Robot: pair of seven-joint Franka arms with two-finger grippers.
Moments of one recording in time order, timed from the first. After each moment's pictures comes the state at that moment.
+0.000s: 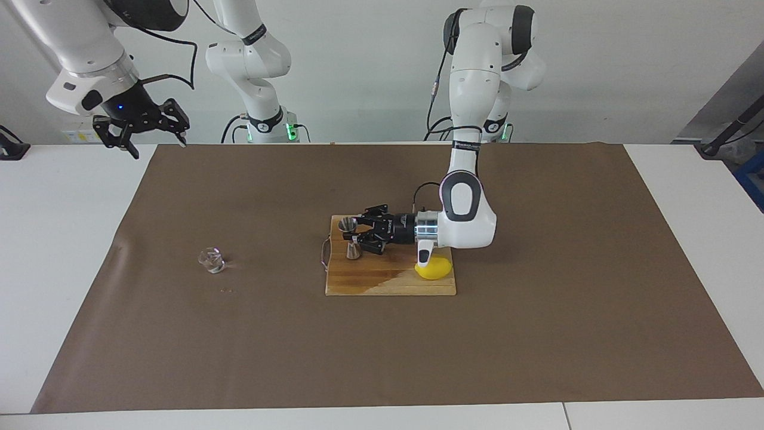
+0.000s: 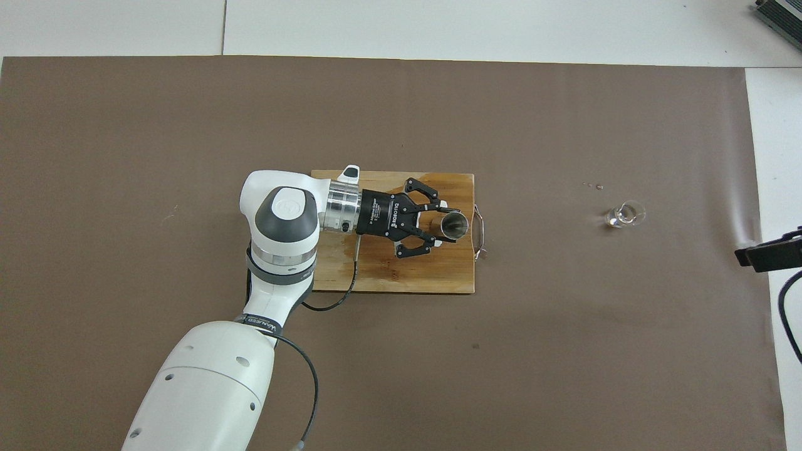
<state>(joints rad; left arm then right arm) -0.88 0.64 0.48 -1.74 -1.84 1.70 -0.75 0.01 -0.14 -0.13 -1.75 -0.01 1.58 -0.44</state>
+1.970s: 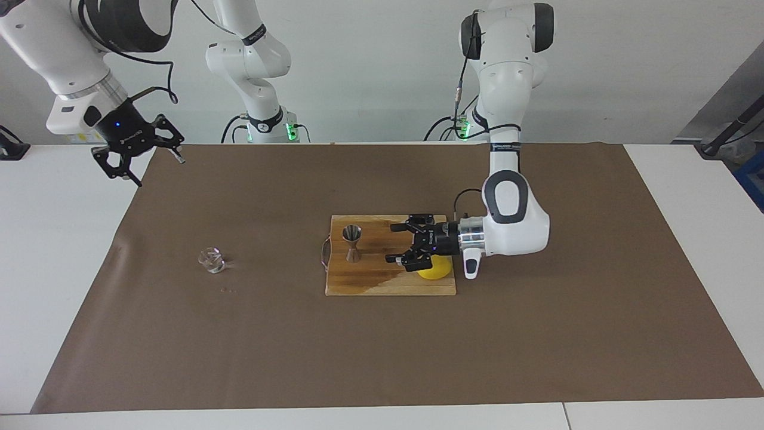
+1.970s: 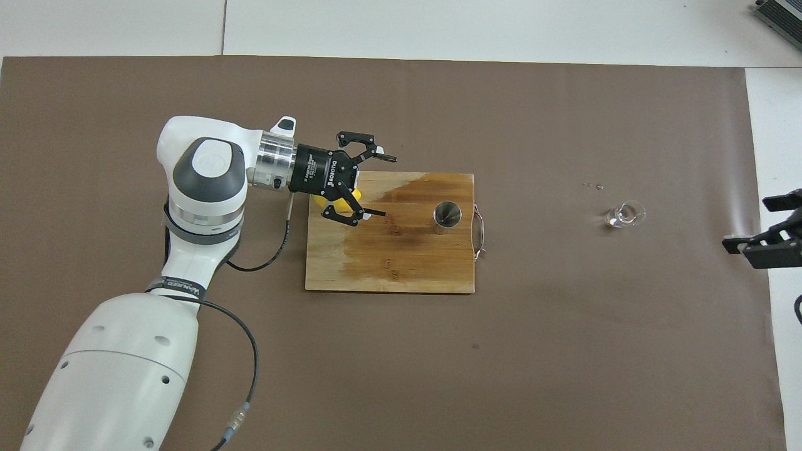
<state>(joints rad) -0.67 0.59 0.51 -1.61 -1.51 1.63 -0.80 0.00 -0.10 -0.24 -1.88 0.24 1.80 -1.01</state>
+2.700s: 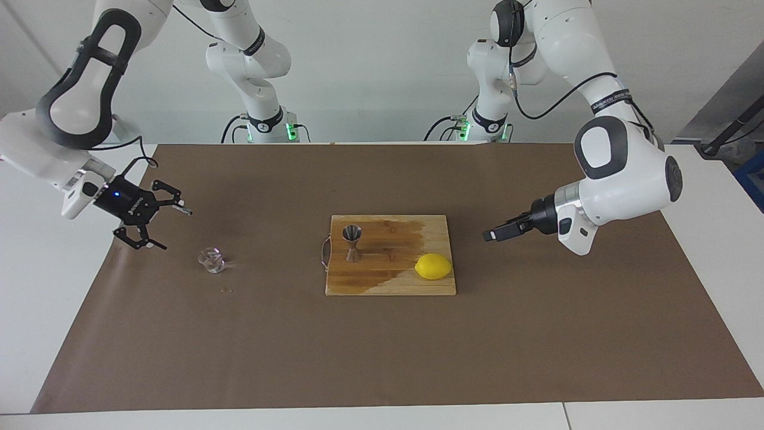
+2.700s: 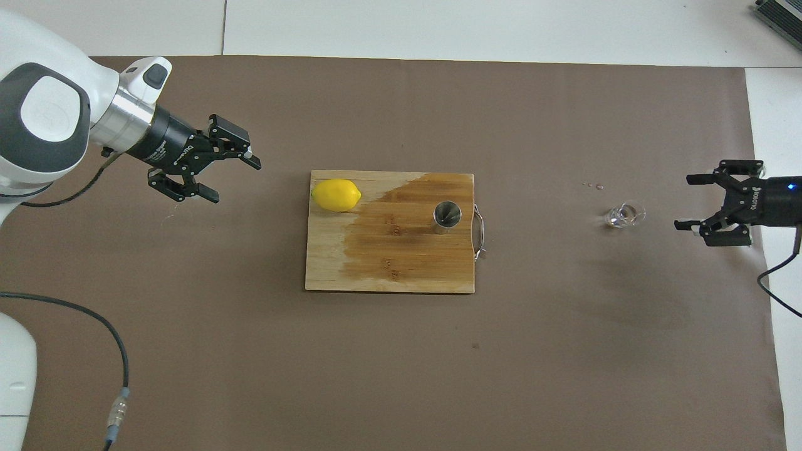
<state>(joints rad) -0.49 0.43 0.51 -1.41 -0.66 1.50 -0.26 -0.02 0.26 -0.41 -1.87 0.87 1.82 -1.84</state>
